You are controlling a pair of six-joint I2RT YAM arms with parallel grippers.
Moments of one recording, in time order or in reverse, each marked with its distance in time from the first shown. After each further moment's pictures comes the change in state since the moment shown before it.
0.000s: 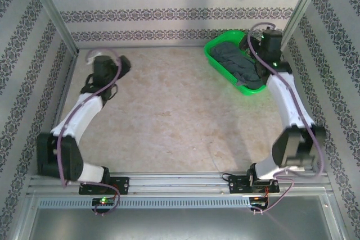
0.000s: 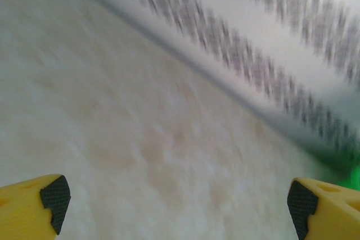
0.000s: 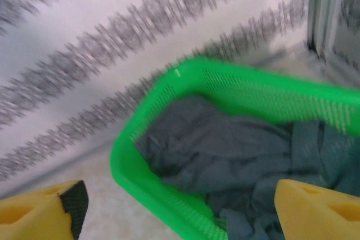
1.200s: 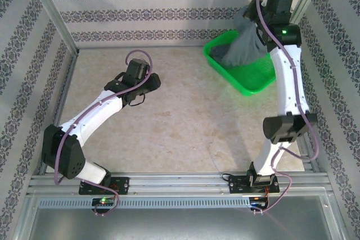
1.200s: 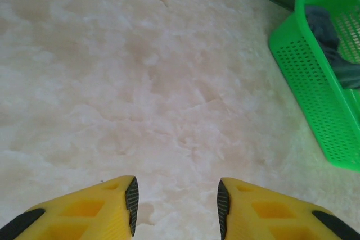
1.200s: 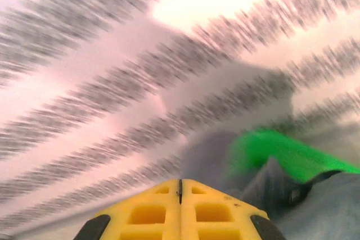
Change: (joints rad) left arm -0.309 0.016 0.138 -0.313 0.038 -0.030; right arm 0.078 0.217 0.795 -0.267 -0.095 -0.045
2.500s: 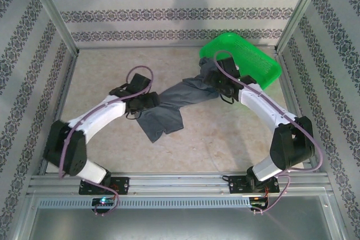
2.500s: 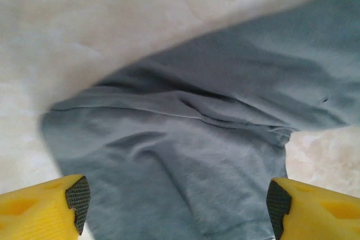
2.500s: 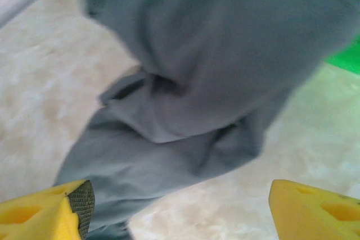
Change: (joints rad) left arm -0.007 0.070 -0.146 -0.122 0.038 -0.025; right arm 0.285 -0.264 -1.104 0.165 0.114 0.359
